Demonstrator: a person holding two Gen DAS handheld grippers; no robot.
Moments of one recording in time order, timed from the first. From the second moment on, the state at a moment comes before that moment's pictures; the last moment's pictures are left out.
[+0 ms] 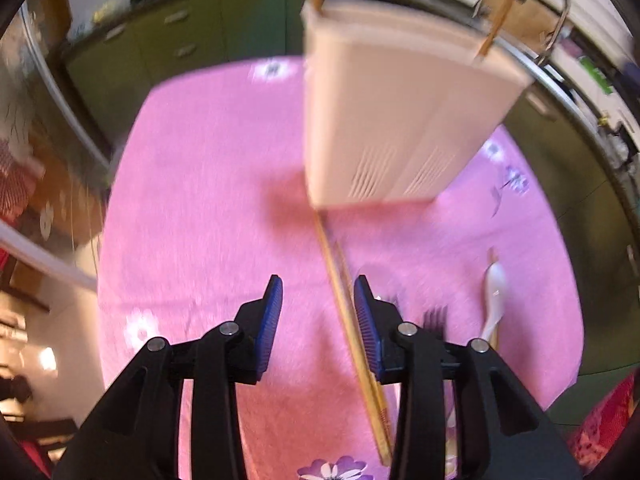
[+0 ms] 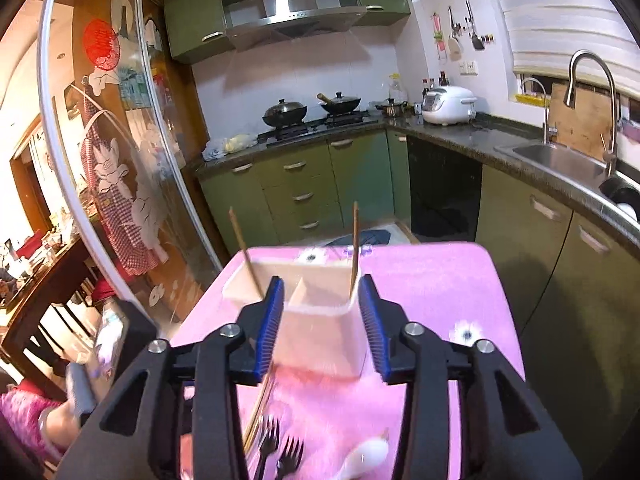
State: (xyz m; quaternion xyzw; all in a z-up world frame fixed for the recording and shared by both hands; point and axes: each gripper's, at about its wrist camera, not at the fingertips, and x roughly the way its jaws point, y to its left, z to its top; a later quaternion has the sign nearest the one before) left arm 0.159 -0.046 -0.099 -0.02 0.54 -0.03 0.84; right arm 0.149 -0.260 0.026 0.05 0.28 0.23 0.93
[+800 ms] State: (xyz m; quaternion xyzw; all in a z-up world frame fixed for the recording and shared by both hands) left arm 0.166 -0.041 -0.143 -0.07 0.59 0.00 0.81; right arm 0.126 -0.291 -0.012 0.08 0.33 0.24 0.91
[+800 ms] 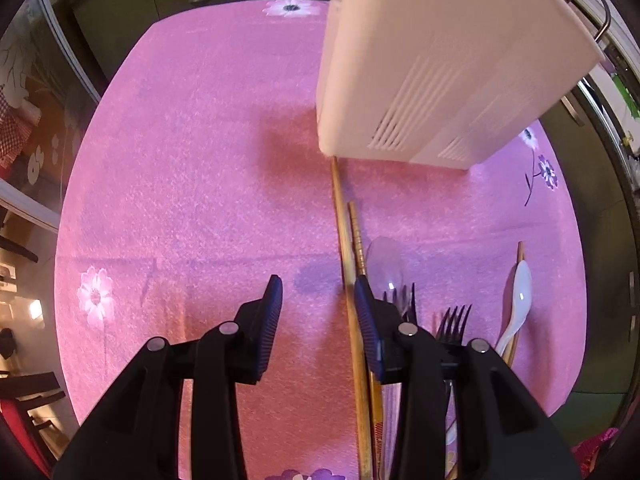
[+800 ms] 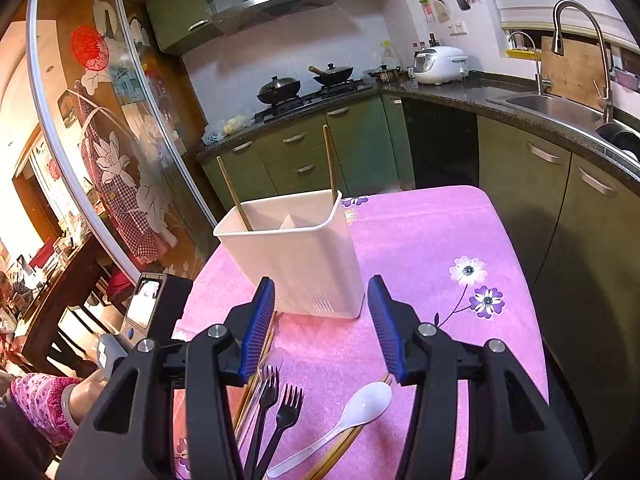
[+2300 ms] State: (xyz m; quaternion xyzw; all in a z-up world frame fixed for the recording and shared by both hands) left arm 0.174 -0.025 -0.153 -0.04 0.61 -0.02 0.80; right arm 0.135 -0.241 -0.138 -0.14 0.47 0.12 0.86
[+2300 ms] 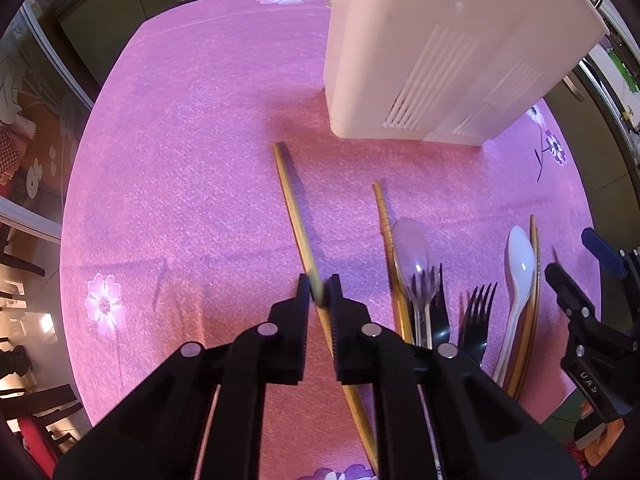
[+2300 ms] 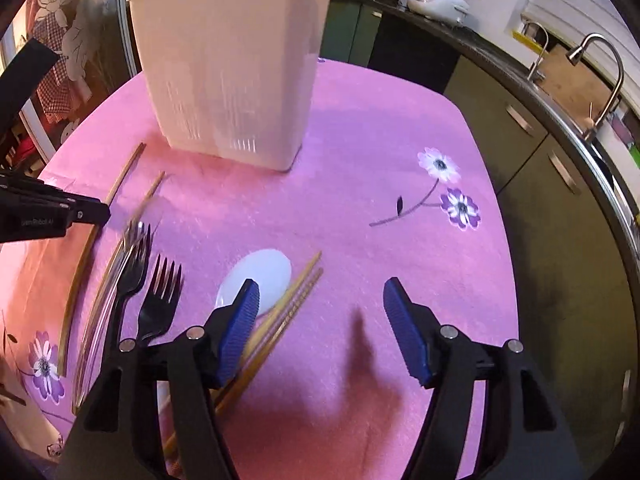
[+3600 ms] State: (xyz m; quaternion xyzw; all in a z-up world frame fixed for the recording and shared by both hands) left arm 0.174 -0.026 -0.154 -0.03 0.60 -0.02 0.80; right arm 0.134 -0.241 -0.156 -0.13 0.51 0.15 0.84
